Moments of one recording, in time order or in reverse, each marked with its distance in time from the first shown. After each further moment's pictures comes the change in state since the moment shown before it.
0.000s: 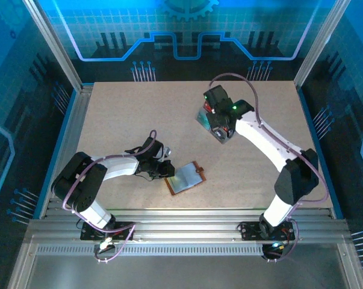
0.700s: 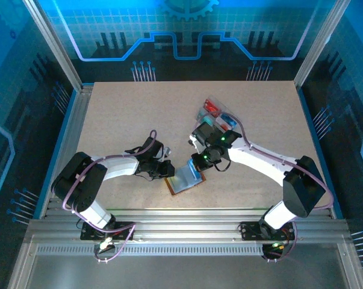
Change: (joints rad) left arm -0.002 -0.001 0.000 -0.001 -0.001 0.000; right arm 0.186 -0.098 -0.372 0.078 -0.549 0.177
